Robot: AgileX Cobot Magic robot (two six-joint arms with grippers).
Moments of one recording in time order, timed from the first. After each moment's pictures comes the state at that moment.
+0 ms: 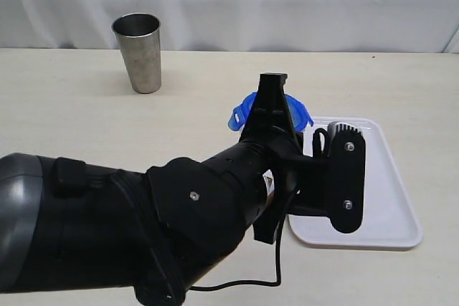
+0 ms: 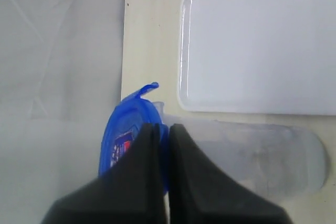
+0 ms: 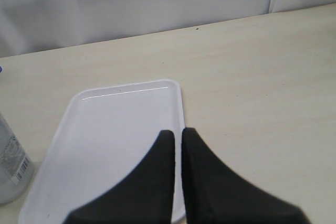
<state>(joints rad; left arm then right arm) -1.22 1.75 -1.02 1.63 0.57 -0.73 -0.04 0.01 0.00 -0.03 0.36 0.15</state>
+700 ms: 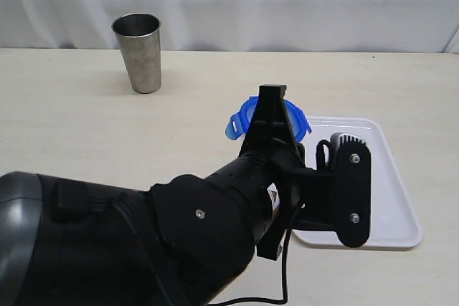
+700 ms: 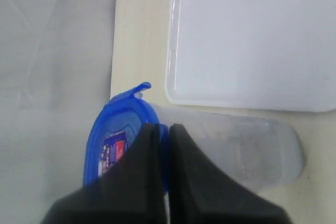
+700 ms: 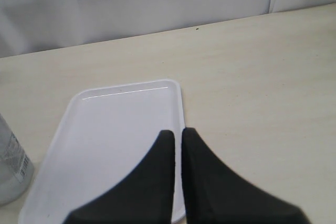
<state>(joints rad) -1.27 1.75 -1.02 1.54 0.61 -0.71 -0.04 0.01 0.00 -0.03 0.36 0.15</state>
